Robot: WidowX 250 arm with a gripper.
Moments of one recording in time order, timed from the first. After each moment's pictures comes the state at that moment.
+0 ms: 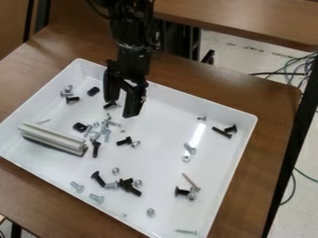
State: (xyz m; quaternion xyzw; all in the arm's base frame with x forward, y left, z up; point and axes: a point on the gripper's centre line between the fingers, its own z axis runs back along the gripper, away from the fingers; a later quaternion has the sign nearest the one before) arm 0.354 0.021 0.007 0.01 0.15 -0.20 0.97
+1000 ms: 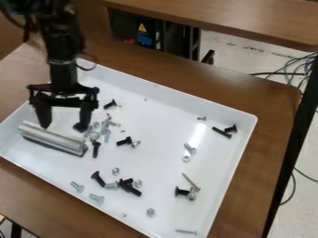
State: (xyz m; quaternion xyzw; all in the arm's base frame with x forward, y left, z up) arm 0.281 0.094 0.006 0.03 0.13 0.27 0.96
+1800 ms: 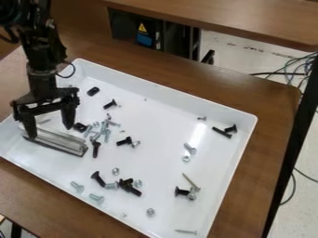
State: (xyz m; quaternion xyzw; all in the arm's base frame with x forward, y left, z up) arm 0.278 0.126 -0.014 0.08 0.07 0.52 0.85
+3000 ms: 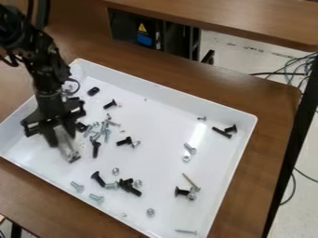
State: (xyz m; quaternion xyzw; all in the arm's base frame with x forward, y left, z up) arm 0.275 0.114 -0.043 0.05 0.03 0.50 0.86
